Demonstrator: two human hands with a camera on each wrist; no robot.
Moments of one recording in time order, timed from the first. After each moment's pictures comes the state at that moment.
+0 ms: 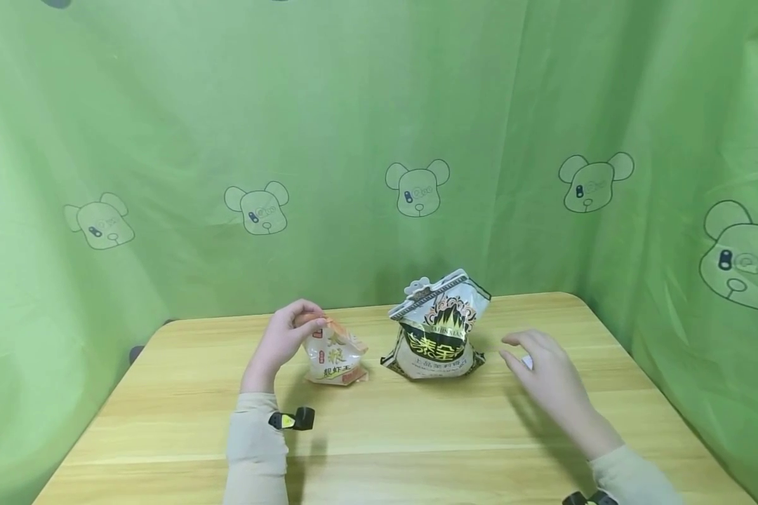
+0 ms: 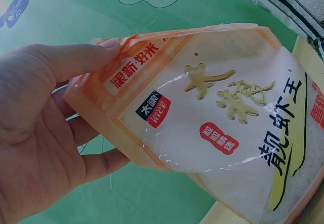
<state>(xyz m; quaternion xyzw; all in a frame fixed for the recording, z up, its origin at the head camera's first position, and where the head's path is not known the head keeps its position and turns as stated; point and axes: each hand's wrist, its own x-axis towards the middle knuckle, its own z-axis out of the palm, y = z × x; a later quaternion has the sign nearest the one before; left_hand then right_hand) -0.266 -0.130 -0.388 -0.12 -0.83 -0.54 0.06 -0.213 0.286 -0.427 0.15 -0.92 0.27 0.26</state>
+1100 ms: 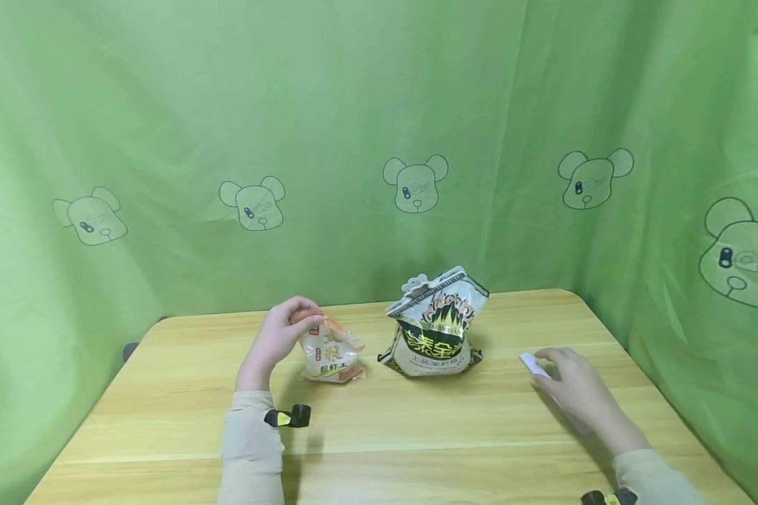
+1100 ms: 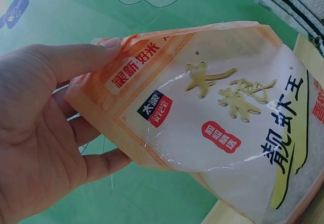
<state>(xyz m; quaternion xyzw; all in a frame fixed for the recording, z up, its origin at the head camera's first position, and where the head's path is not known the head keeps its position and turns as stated) -0.271 -0.132 -0.391 -0.13 -0.83 -0.54 0.06 -0.228 0.354 -0.470 0.09 -0.97 0.22 0.09</state>
